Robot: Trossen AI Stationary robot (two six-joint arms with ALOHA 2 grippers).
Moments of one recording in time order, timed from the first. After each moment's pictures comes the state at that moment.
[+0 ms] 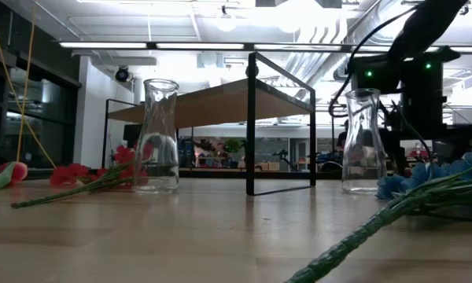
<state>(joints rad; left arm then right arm) -0.09 0.22 0.74 -0.27 0.03 -0.40 -0.26 1.34 0.57 -0.81 0.20 1.59</state>
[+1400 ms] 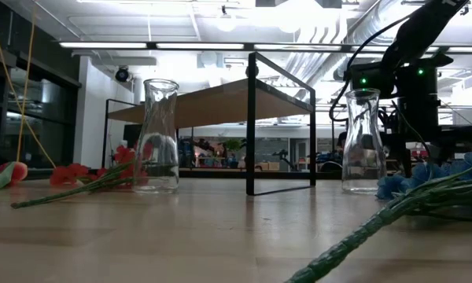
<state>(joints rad) -0.09 0.22 0.74 -0.32 0.03 -0.40 -0.36 1.35 0.57 -0.81 0.20 1.54</state>
